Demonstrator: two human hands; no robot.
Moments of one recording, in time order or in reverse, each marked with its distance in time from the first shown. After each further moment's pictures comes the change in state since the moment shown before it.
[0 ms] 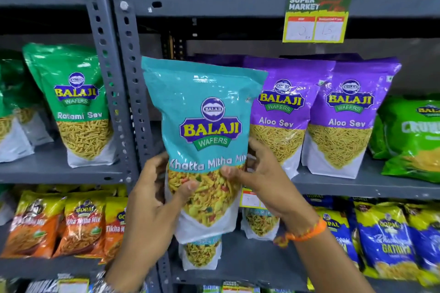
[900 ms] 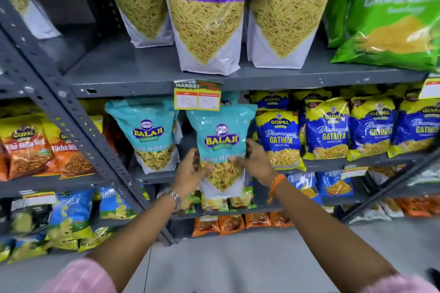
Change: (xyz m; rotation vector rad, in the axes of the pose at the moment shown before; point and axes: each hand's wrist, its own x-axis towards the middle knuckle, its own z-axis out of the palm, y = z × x) left_hand -0.104 -0.226 0.177 0.142 -0.488 -0.477; right_hand -0.139 0.251 -0.149 -0.118 0.243 0.503
